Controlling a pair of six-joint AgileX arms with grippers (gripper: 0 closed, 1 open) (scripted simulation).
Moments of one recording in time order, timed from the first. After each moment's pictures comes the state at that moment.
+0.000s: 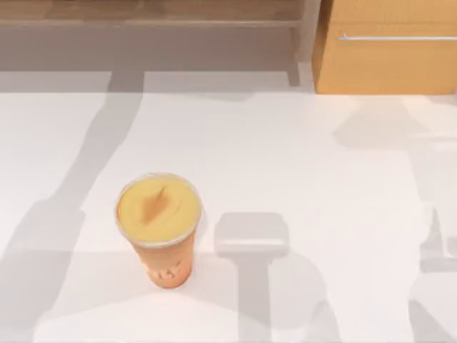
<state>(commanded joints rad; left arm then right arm) -0.28 1.66 1.48 0.18 -0.25 0.02 0.00 0.00 0.00 0.00 0.00 0.00</state>
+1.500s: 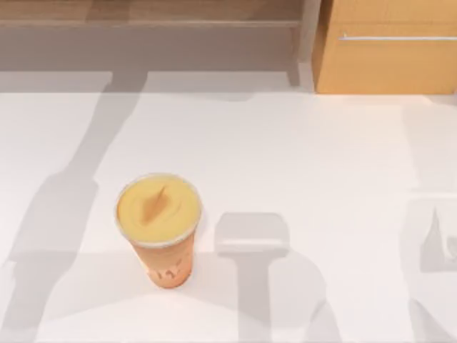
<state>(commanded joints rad) -0.25 1.89 1.76 0.14 -0.21 0.02 0.00 0.00 0.00 0.00 0.00 0.00</state>
